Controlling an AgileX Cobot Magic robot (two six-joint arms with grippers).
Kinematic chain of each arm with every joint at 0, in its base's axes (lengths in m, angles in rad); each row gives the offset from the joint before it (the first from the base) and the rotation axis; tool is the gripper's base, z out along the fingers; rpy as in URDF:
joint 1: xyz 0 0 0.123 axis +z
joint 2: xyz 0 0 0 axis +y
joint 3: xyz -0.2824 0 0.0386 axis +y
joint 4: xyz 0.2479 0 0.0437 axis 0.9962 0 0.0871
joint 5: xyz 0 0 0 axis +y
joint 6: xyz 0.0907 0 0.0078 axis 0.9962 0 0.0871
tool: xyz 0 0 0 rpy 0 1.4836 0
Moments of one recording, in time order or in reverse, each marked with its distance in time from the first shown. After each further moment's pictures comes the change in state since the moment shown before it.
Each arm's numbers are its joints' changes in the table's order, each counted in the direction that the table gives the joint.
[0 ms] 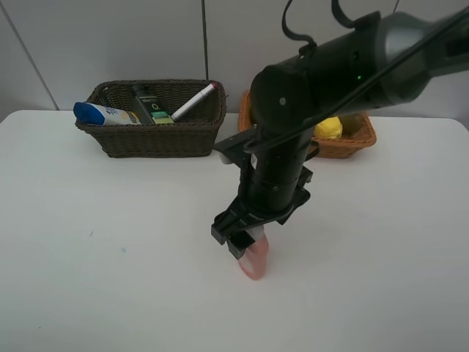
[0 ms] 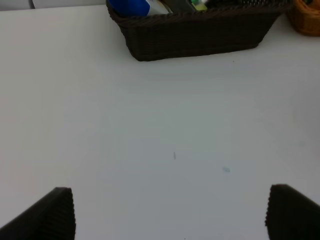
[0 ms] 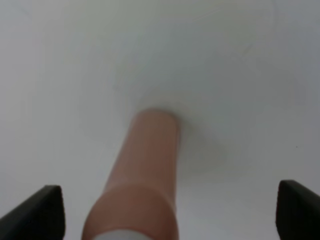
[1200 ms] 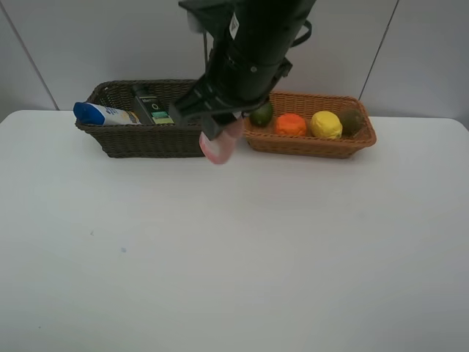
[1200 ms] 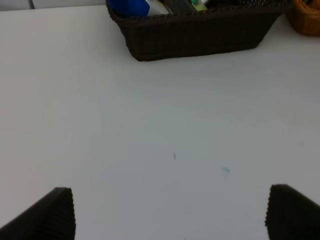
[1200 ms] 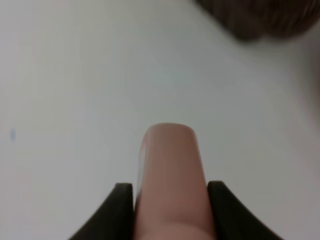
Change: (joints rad) left arm 0.000 0.000 0.000 0.000 0.000 0.000; right arm 0.000 -0.078 -0.410 -0.117 -0.005 -0.001
